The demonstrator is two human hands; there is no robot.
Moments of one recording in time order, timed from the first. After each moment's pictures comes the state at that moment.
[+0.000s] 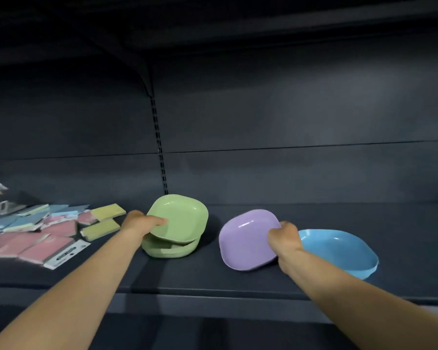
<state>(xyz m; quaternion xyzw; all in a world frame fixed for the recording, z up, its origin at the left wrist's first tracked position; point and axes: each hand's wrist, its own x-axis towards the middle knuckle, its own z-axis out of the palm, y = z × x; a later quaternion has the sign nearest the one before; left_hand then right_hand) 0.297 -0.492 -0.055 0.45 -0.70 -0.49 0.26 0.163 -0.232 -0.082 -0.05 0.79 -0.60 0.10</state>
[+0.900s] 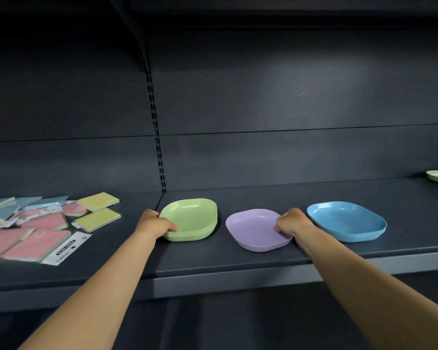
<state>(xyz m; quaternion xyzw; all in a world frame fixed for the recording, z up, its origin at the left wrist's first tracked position) 0.306 -0.516 -0.093 0.39 -0.77 -0.47 0.16 0.176 -0.247 -0.091 -0.03 0.94 -0.33 0.08</state>
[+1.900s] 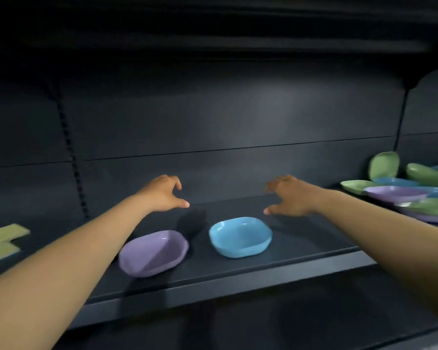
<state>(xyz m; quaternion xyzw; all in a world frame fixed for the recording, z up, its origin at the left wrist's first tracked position) 0.197 -0.313 0.014 0.12 -0.98 -0.10 0.13 0.112 -0.023 0.010 -0.33 0.94 -0.01 -0.08</state>
